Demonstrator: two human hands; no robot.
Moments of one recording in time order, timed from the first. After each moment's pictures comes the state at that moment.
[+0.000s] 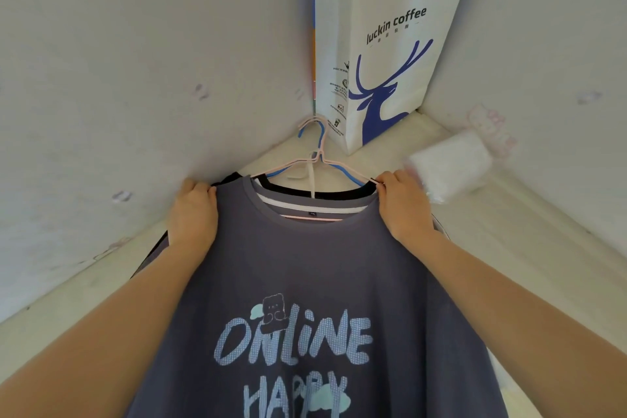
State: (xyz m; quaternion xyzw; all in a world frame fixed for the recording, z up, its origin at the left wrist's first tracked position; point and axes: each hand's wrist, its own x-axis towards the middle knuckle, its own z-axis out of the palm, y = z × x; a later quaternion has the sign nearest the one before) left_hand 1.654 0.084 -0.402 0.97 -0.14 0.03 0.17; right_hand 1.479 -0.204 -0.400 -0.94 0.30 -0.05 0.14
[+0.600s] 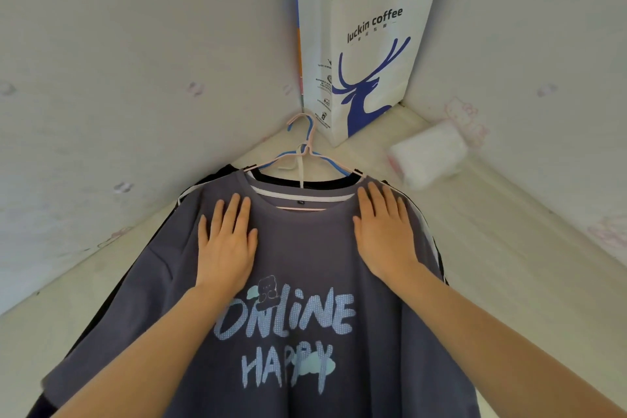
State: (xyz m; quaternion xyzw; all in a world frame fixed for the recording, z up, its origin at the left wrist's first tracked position) left_hand 1.554 0.087 -0.411 0.95 -0.30 -0.02 0.04; right_hand 1.420 -0.147 -0.390 -0.96 0.26 0.02 0.07
